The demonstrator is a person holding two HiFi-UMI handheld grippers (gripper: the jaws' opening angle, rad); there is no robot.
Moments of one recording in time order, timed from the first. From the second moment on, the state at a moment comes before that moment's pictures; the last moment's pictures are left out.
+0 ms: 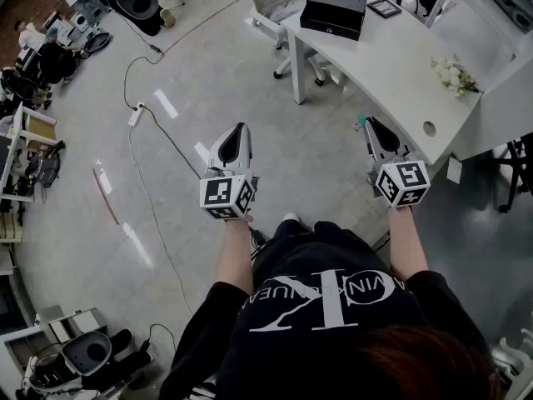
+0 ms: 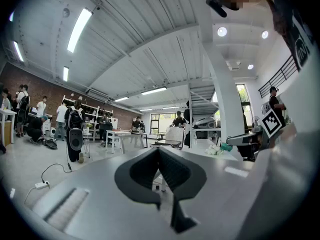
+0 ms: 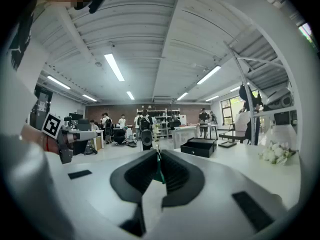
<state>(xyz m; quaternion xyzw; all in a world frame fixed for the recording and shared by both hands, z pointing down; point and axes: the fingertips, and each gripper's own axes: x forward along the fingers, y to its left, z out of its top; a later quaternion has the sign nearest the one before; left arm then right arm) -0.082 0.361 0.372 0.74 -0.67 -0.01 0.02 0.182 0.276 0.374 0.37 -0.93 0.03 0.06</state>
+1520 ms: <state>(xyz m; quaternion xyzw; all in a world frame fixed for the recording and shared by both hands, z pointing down) -0.071 0.270 0.403 0.75 -0.66 -0.01 0.05 0.174 0.210 0.398 0.35 -0.93 0.03 0.07</state>
